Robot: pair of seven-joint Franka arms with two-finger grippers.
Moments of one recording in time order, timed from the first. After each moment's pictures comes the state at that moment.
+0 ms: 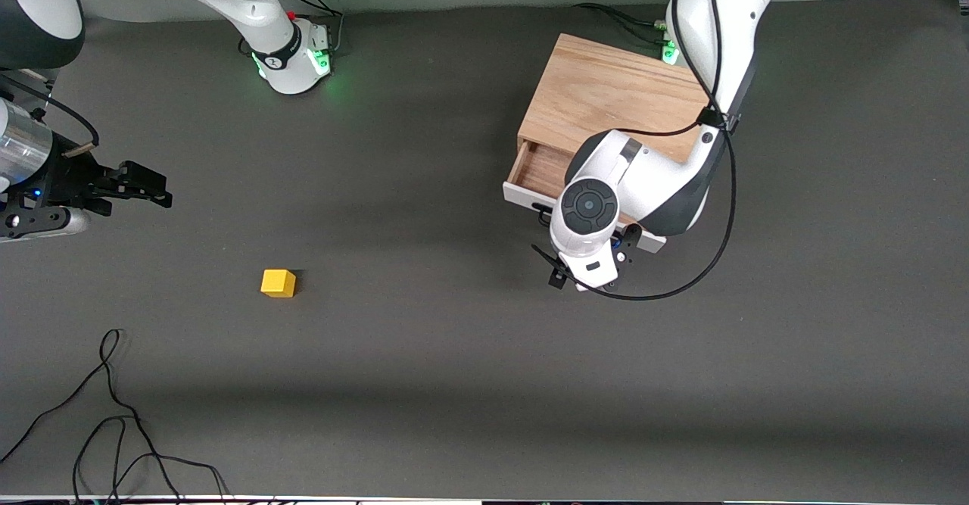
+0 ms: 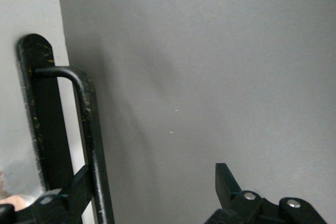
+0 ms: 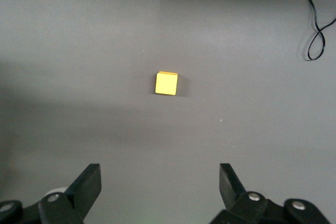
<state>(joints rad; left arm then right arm) -0.52 0.61 -0.08 -1.52 0.01 2.03 -1.71 0.06 0.05 -0.05 -1.61 0.03 1.61 -0.07</state>
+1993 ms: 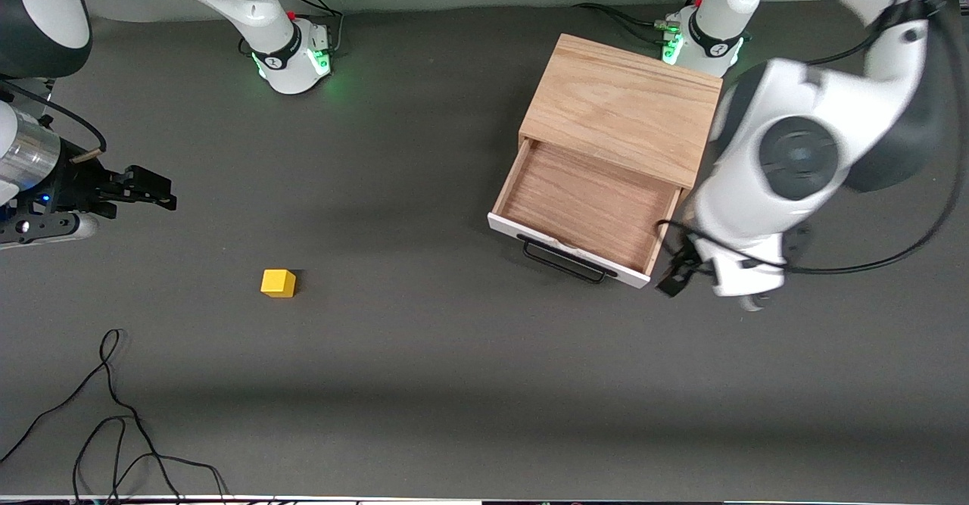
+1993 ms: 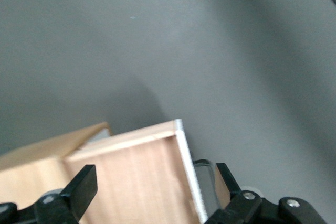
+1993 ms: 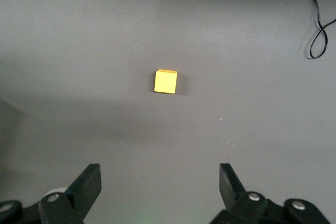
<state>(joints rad) -0.27 0.37 -0.07 -1.34 0.04 1.62 -1.20 0.06 0.07 -0.04 -1.61 0.02 1.61 -0.07</state>
